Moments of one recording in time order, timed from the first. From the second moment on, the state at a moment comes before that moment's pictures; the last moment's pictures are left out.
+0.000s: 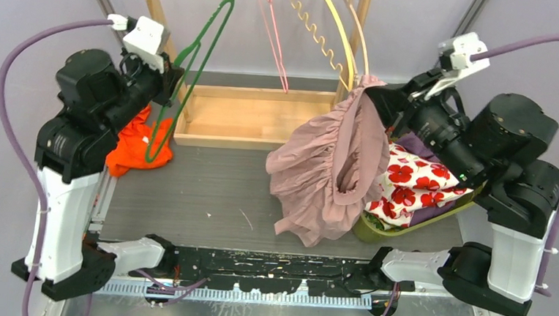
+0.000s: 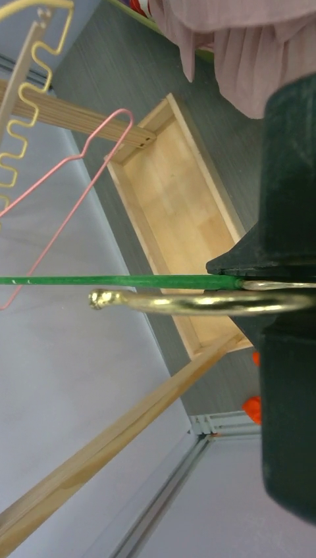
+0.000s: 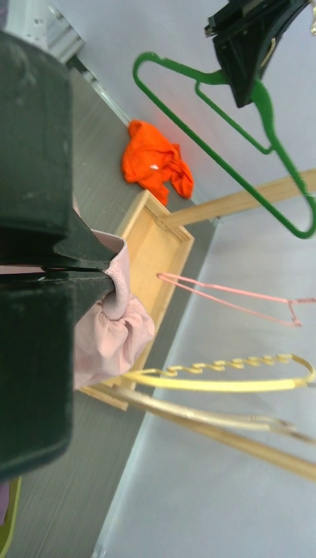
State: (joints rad) left arm -0.42 1.17 1.93 -0.85 -0.05 0.16; right arm 0.88 1.21 2.25 -1.02 0.29 0.10
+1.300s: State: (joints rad) left arm -0.31 1.75 2.45 -0.77 0.18 -0.03; right arm 0.88 1.00 1.78 -0.16 1.11 -0.81
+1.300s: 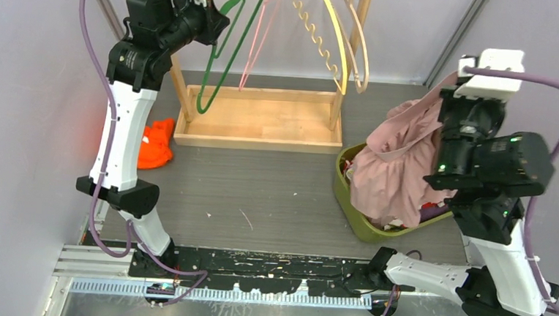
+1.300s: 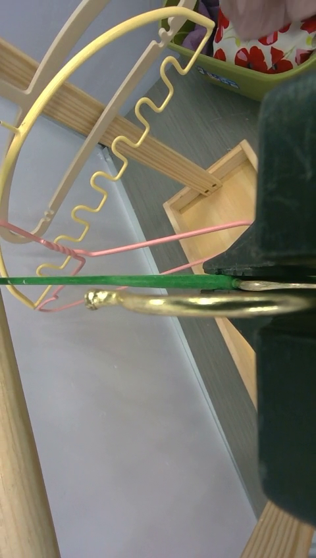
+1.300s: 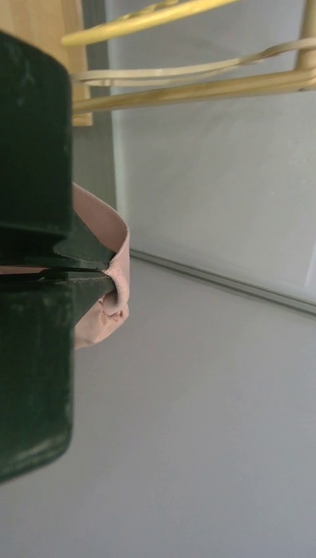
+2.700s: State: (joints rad) left arm -0.31 1.66 2.32 -0.77 0.23 0.00; right arm 0.88 0.86 1.71 -0.30 1.57 -0.85
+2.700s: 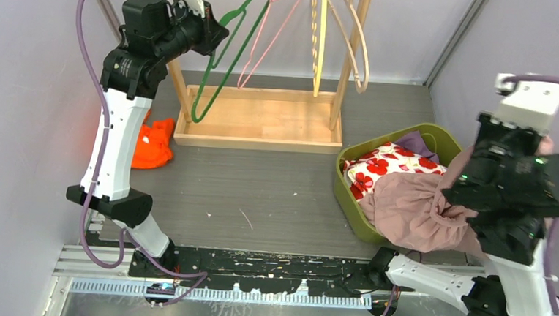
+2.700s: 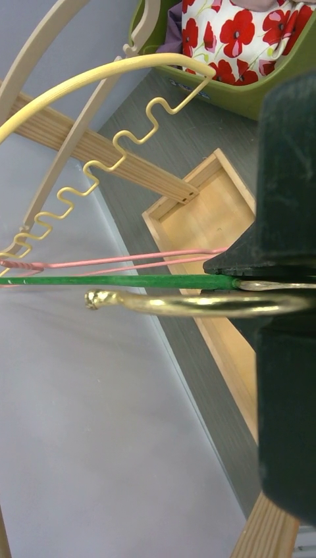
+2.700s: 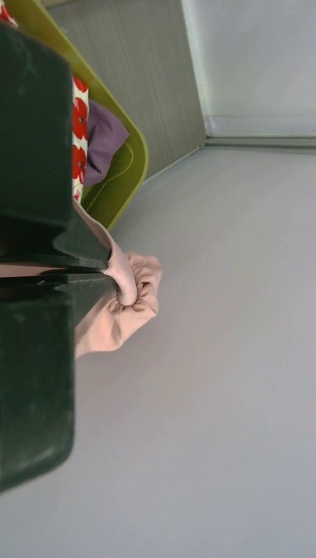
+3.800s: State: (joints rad) left arm -0.31 1.65 2.32 -0.77 0.24 0.00; right arm 0.88 1.30 2.32 -0.15 1.45 -1.12
